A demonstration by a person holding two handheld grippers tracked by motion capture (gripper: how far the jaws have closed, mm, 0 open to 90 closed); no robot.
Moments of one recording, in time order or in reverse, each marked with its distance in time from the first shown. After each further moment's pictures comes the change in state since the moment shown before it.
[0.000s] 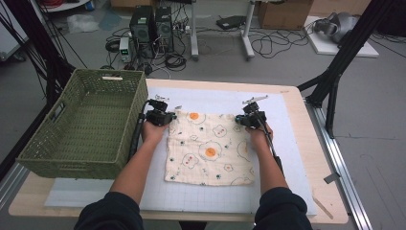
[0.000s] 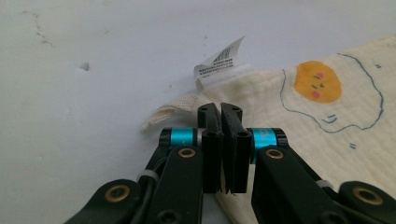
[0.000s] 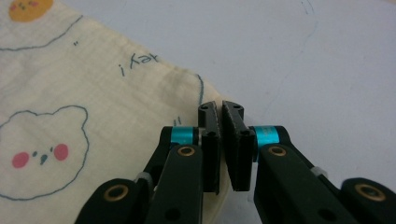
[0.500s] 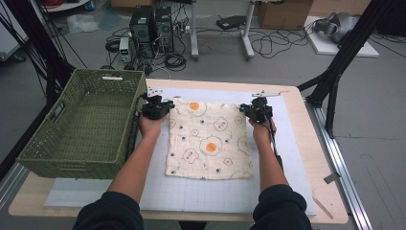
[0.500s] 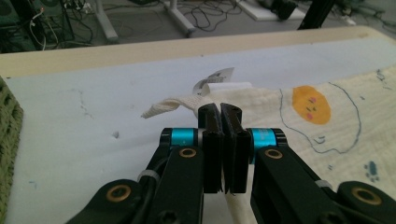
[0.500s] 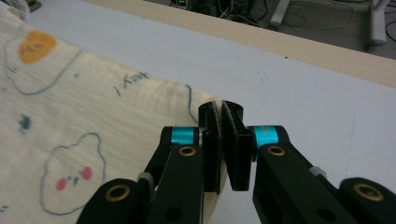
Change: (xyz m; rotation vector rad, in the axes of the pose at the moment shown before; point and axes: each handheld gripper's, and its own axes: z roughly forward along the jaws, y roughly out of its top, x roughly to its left) left arm 0.006 0.014 -0.021 -0.214 -0.031 -0.024; right arm -0.014 0.008 -0.023 -0.227 -0.002 0.087
